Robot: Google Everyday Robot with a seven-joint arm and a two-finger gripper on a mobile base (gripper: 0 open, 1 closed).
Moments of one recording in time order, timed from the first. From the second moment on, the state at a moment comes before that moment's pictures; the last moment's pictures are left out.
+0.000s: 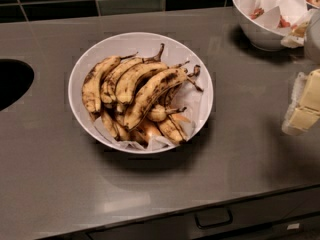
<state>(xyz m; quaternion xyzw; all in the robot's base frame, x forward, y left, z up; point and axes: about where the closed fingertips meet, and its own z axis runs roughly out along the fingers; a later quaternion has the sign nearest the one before) 0.438 -0.216 0.979 -0.60 0.78 -0.04 0.16</state>
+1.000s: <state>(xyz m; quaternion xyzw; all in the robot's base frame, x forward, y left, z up) 0.446 -0.131 1.019 -0.73 0.66 -0.06 0.16</state>
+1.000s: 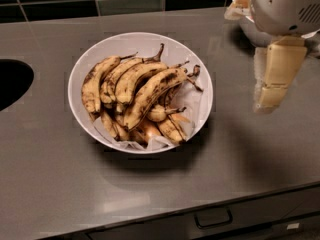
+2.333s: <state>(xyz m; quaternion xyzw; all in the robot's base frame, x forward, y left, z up) 0.502 -0.008 1.065 -0.84 0.51 -0.10 0.18</state>
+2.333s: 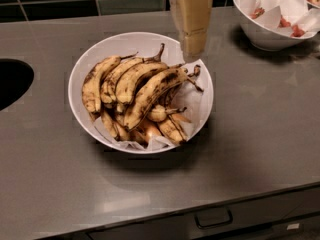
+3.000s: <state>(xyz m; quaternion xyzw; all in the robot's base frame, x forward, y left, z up) 0.530 0.035 1.056 -0.86 0.47 -0.08 0.20</state>
